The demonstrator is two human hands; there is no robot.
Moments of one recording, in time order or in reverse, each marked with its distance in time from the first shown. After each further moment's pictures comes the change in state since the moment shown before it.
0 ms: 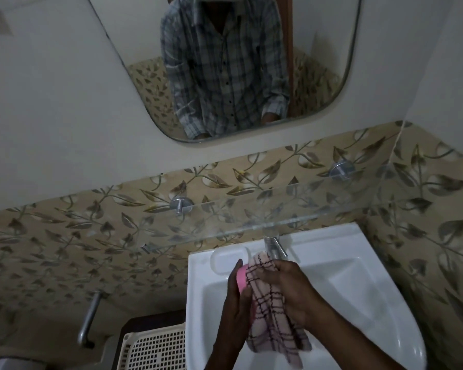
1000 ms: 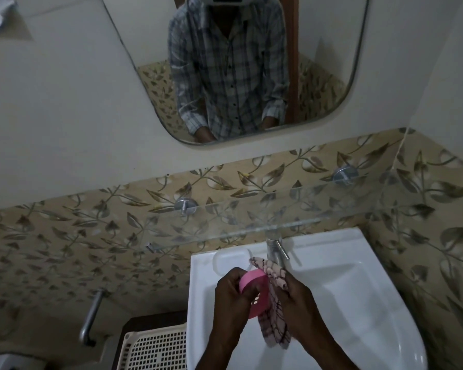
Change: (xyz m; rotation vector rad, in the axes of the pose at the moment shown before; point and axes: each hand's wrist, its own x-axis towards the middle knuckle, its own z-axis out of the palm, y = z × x) left_hand 0.003 0.040 -0.004 0.014 0.124 -0.010; right_hand -0.007 0.040 -0.020 -0.638 0.154 -0.444
